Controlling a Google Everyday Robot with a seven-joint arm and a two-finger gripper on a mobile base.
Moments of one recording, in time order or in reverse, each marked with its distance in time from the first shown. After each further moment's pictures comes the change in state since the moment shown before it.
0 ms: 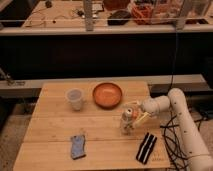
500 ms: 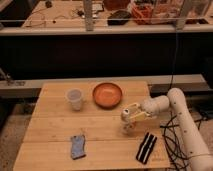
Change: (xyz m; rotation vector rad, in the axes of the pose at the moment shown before) arm 0.000 -0.001 0.001 0.000 -0.003 0.005
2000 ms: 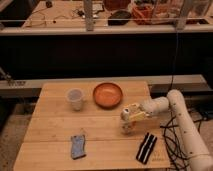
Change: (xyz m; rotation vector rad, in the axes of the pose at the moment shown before) arm -0.003 0.004 0.003 -0.007 0.017 0.046
